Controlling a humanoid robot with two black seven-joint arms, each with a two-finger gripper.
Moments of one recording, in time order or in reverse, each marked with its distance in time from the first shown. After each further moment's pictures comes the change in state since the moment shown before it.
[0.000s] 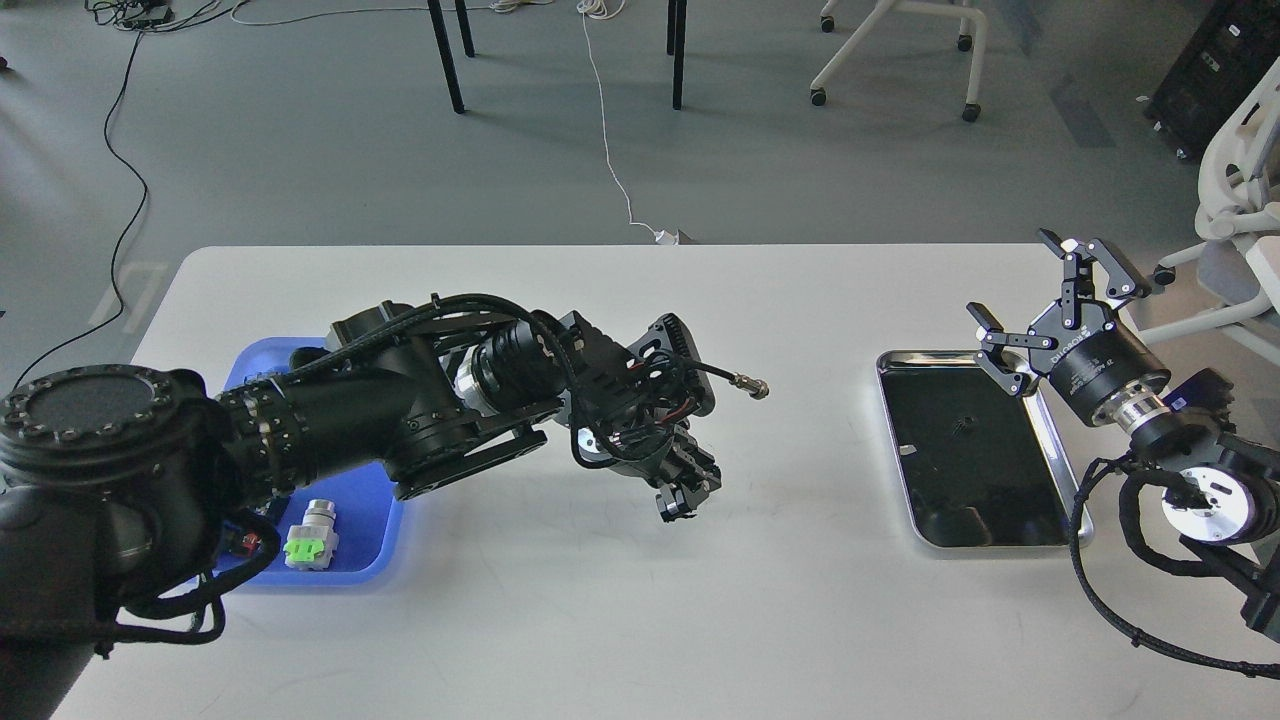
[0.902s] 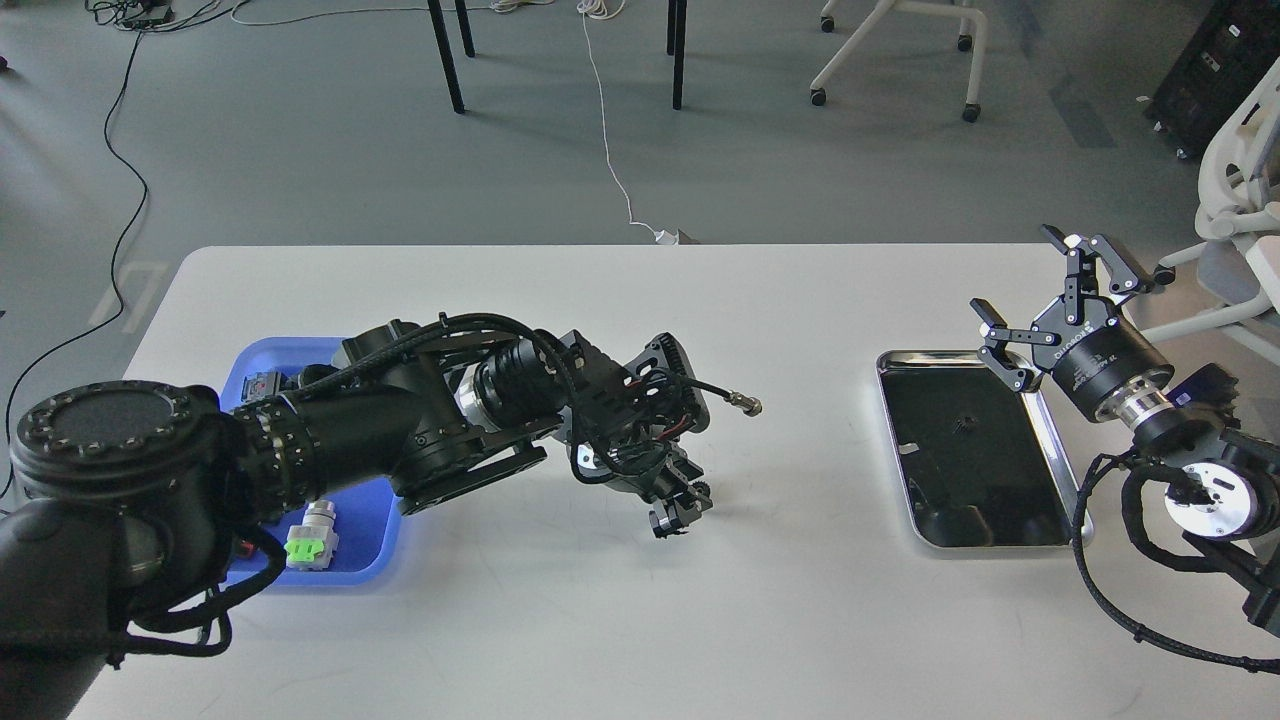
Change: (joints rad) left arm 0.024 -0.004 0.000 0.018 0.000 0.000 0.000; right arm 0.014 0.001 -0.006 -0.013 -0.002 0.000 0.000
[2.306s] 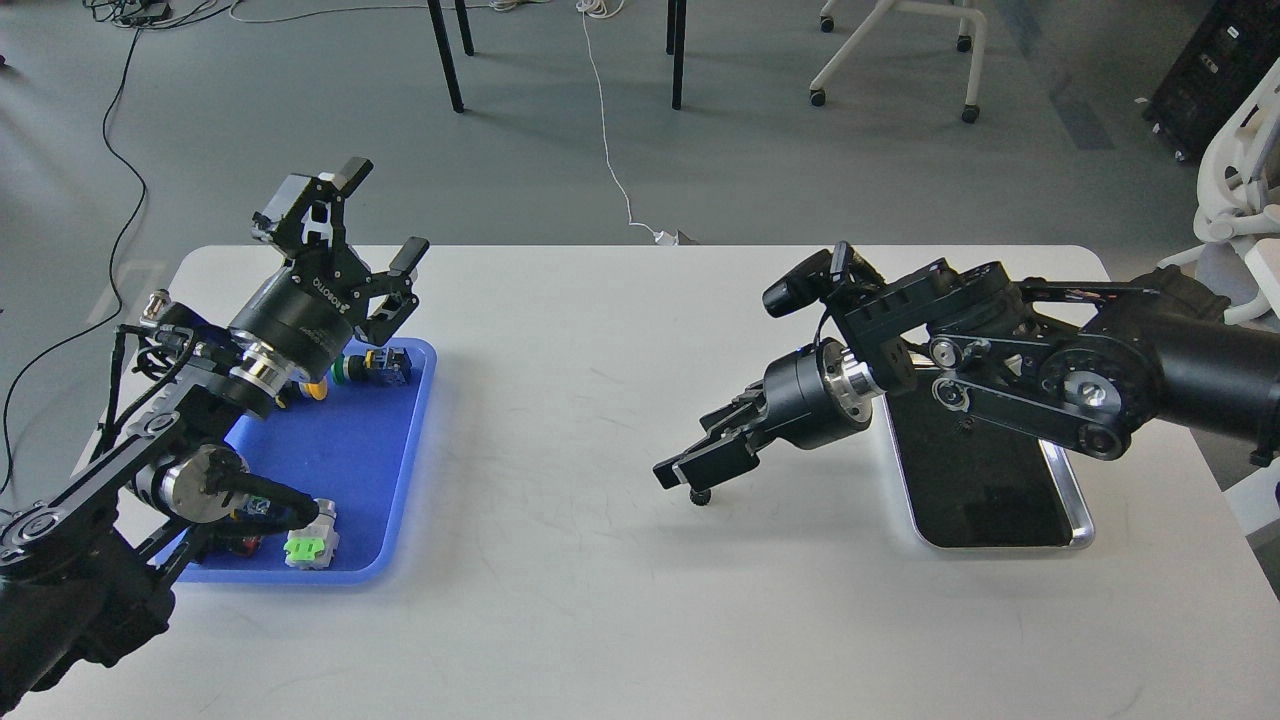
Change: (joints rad) left arm 0.707 0.464 -0.929 -0.341 -1.683 0.190 0.119; right arm 0.639 0.294 -0.543 0.326 -1.785 0.000 0.000
